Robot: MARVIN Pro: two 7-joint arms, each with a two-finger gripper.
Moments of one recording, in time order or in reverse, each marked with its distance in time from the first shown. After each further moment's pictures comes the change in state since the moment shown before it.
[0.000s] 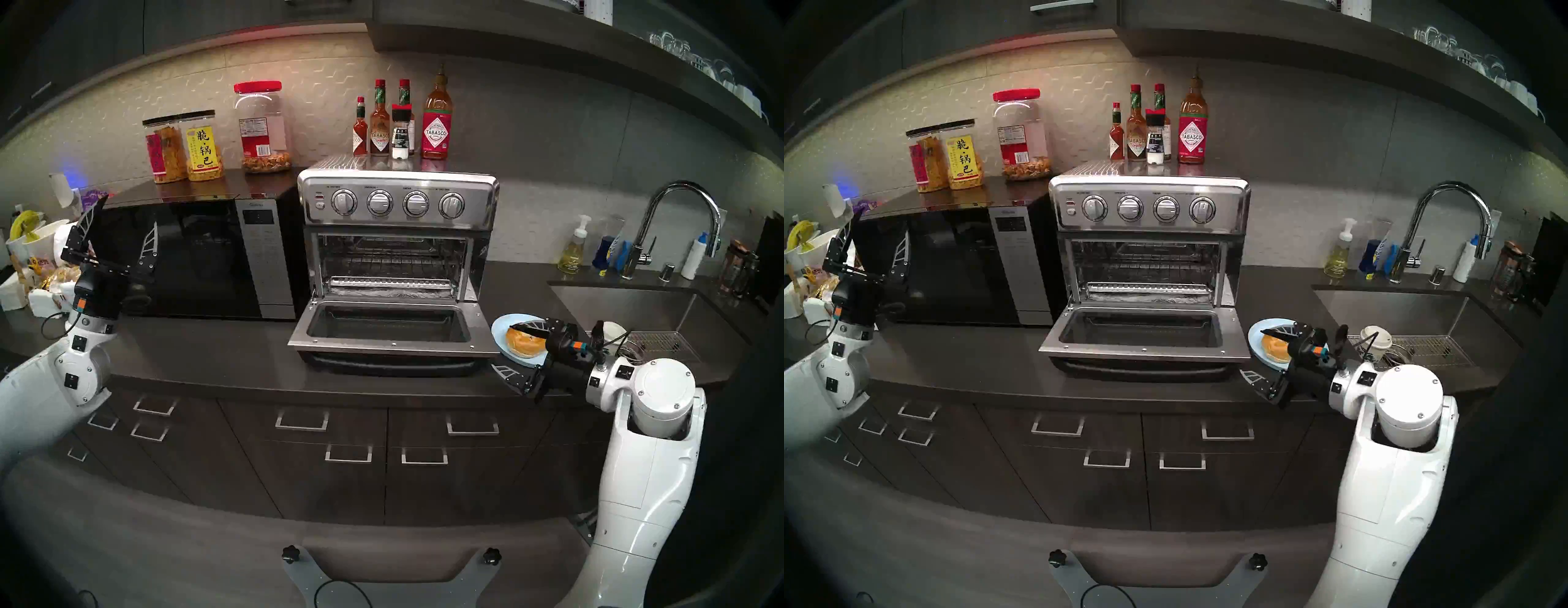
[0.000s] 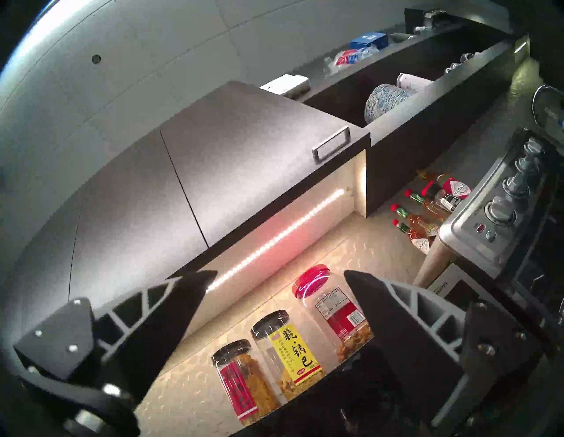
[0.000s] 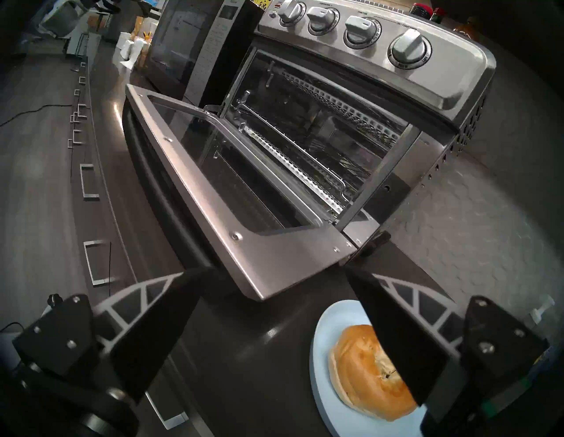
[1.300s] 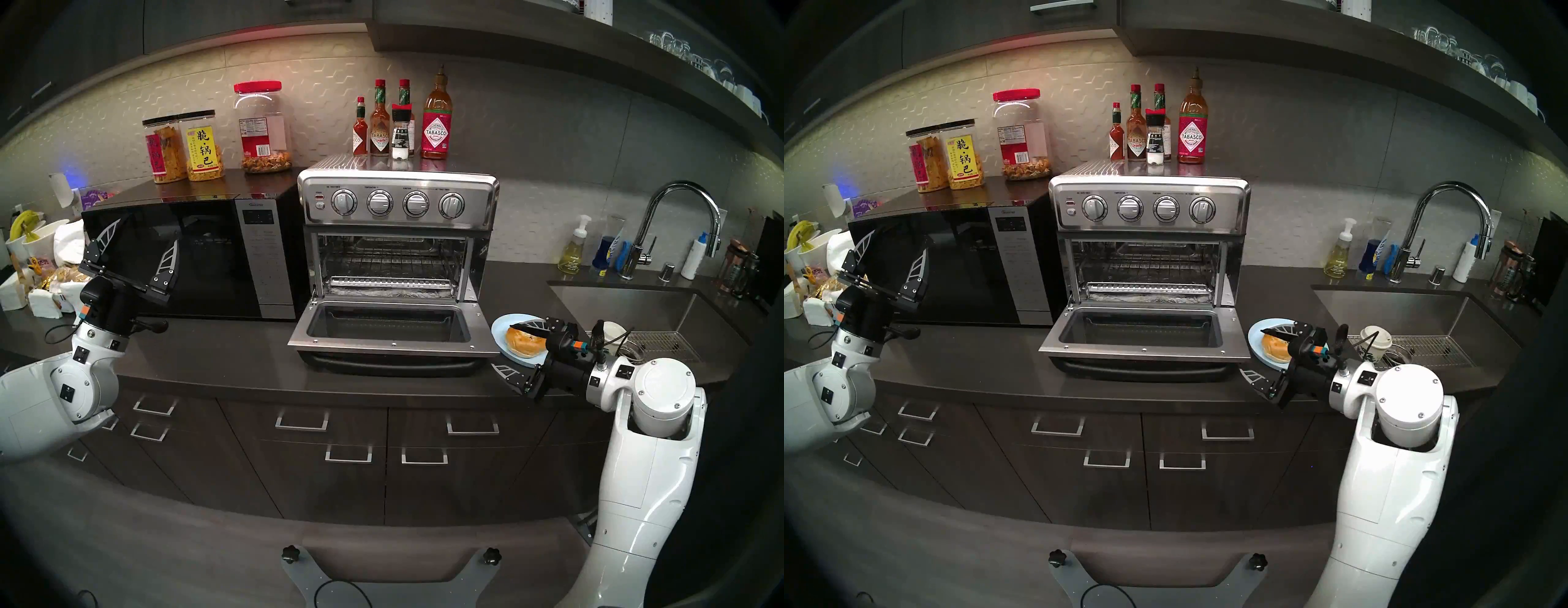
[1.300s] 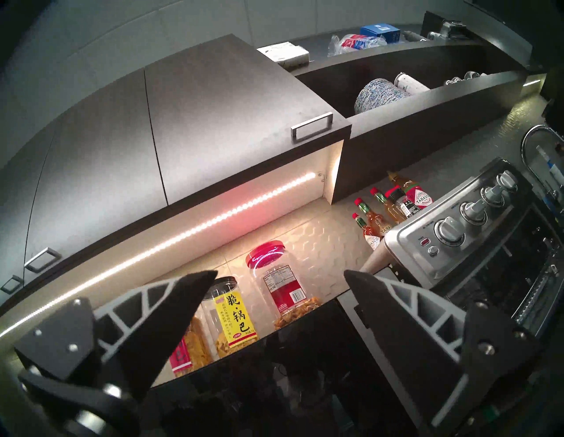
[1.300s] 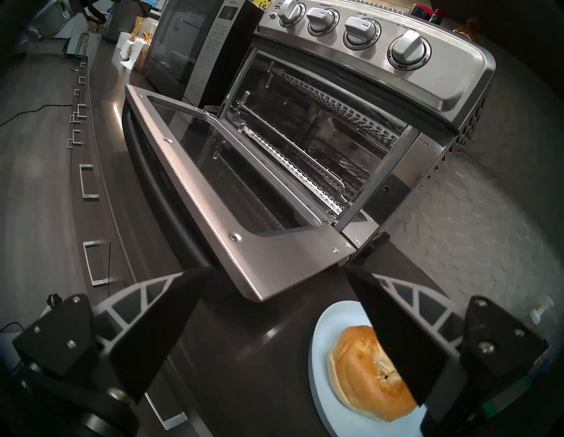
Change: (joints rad) left arm 0.164 0.117 -0.001 -0.168 -0.289 -0.001 -0.115; right arm 0.001 0.000 0.000 -0.002 0.000 0.000 0.000
